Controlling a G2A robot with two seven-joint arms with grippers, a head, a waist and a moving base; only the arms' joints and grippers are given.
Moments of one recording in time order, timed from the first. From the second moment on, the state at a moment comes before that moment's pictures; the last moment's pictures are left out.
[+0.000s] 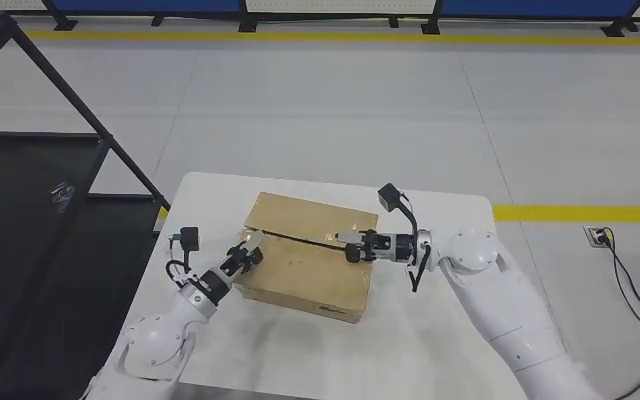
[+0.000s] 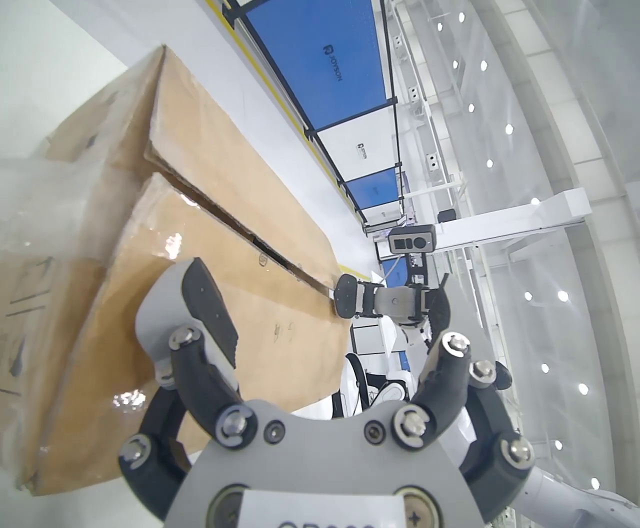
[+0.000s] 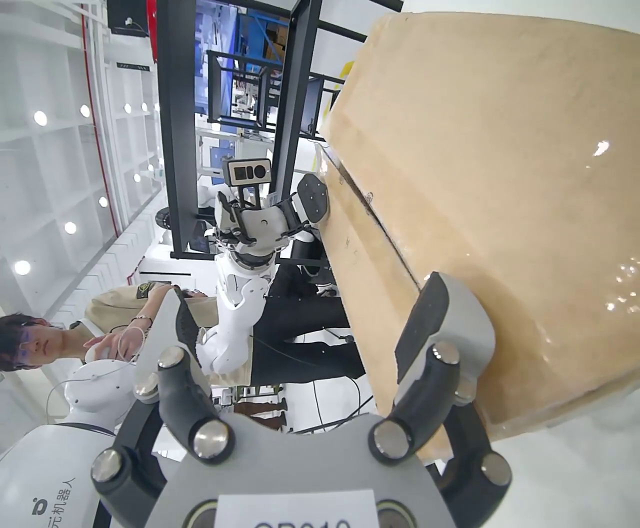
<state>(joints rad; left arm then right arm) 1.20 -1.11 -1.39 -1.66 -0.07 -0.16 -0.40 -0.59 -1.25 1.04 -1.10 0.25 -0.22 1.07</state>
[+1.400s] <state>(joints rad) 1.25 -1.12 -1.58 -1.36 -0.35 -0.16 -0.36 -0.68 -1.24 1.07 -1.17 0.25 -0.20 0.95</state>
